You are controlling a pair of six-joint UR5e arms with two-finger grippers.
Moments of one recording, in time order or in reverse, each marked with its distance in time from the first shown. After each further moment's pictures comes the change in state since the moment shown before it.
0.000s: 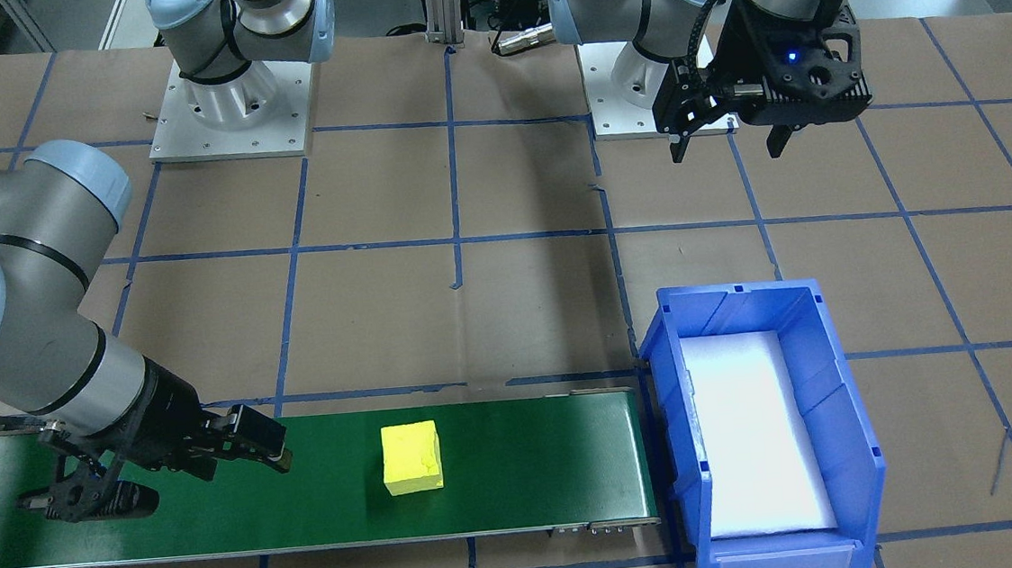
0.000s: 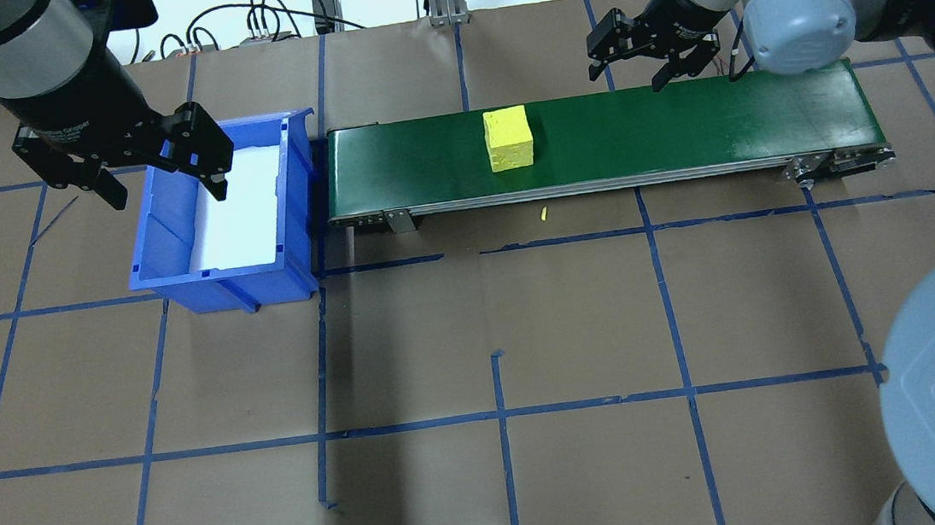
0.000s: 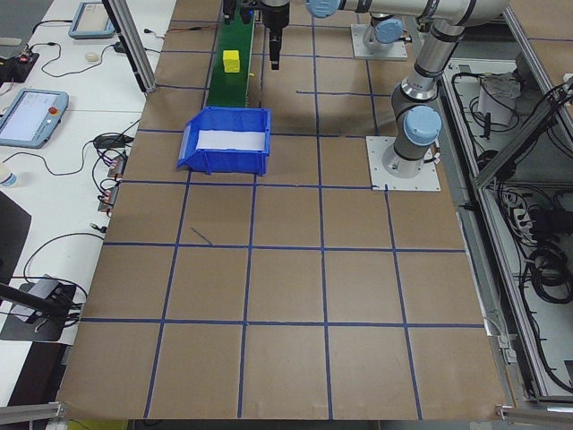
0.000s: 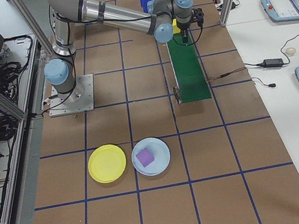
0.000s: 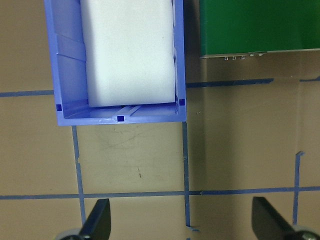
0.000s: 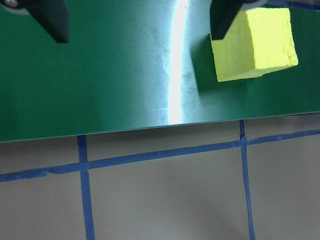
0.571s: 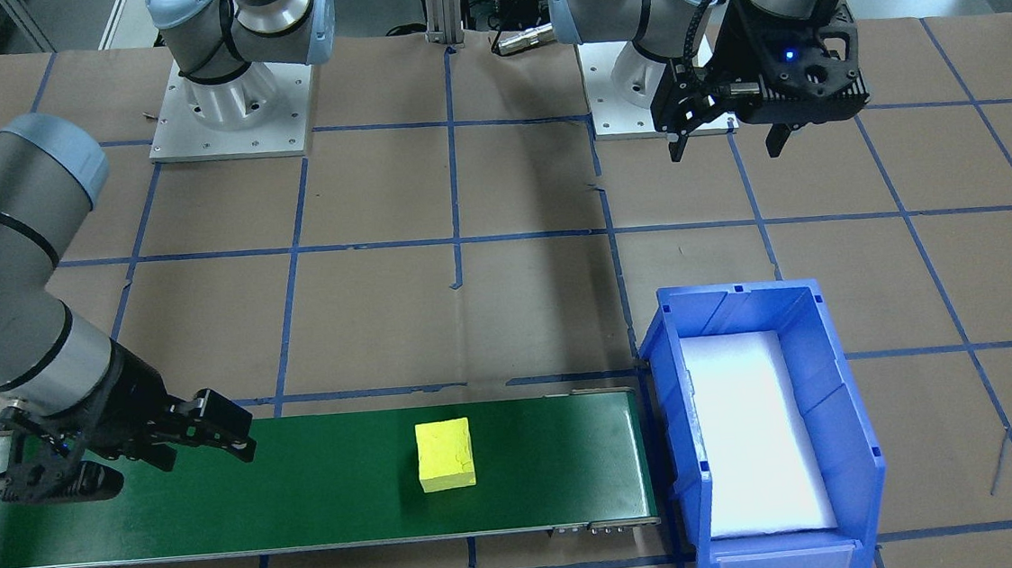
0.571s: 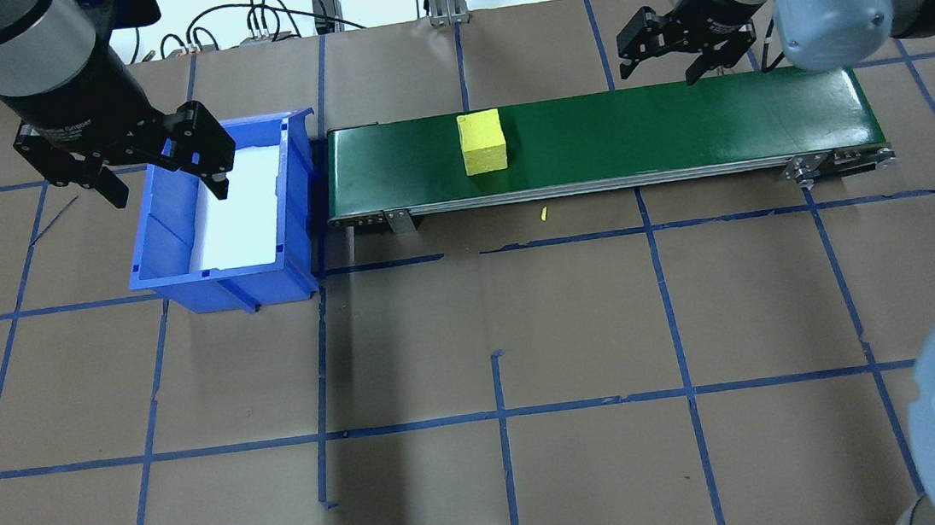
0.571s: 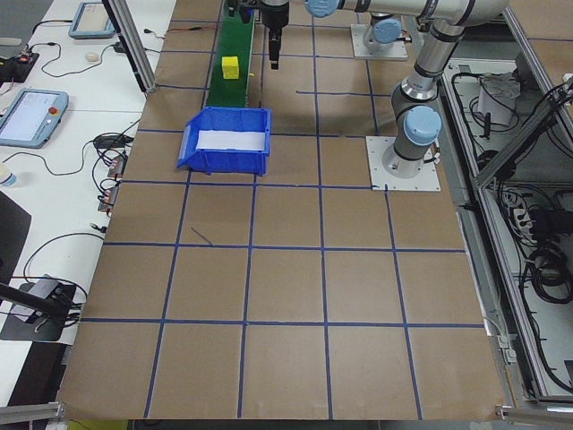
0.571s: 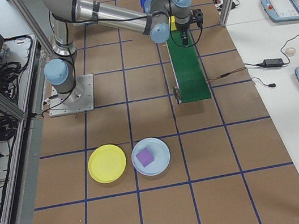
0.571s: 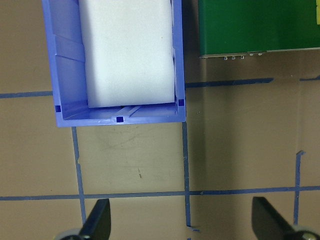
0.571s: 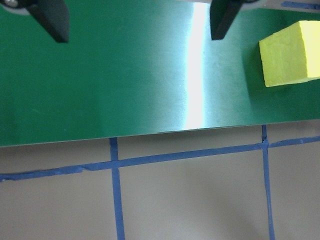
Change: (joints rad) left arm -0.005 -0.001 0.007 -0.003 0.004 0.002; right arm -0.015 -0.034 0.010 0.013 -0.061 -0.032
